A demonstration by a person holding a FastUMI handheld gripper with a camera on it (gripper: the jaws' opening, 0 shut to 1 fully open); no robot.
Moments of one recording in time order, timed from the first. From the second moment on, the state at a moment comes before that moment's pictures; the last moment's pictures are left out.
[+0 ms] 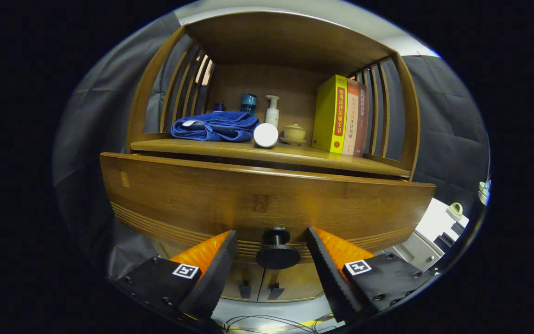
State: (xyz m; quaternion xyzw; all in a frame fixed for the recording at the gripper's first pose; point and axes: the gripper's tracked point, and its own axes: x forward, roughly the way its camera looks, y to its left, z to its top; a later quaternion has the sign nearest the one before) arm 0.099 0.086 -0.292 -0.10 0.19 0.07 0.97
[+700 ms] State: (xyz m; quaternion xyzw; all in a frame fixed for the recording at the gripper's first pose) arm 0.139 0.098 -0.312 -0.11 0.20 0.07 0.97
